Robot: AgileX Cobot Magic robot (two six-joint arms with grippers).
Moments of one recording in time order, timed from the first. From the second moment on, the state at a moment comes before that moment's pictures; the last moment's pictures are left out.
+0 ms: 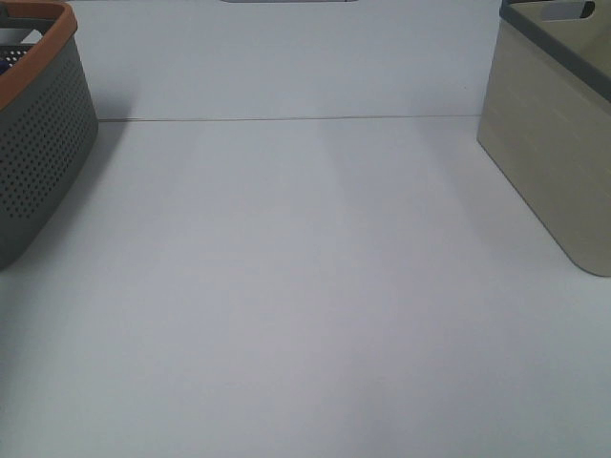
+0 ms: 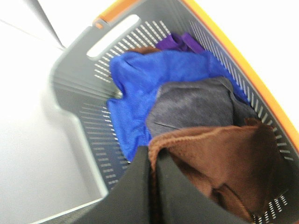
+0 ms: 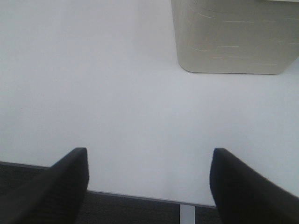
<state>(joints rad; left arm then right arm) 0.22 1.83 -2.10 -0.12 1.21 0.86 0.06 0.00 -0.50 0.04 1.06 -0.05</state>
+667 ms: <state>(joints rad) 0.22 1.47 -2.11 -0.34 1.15 0.89 0.06 0.00 -0.50 0.05 1.06 -0.05</state>
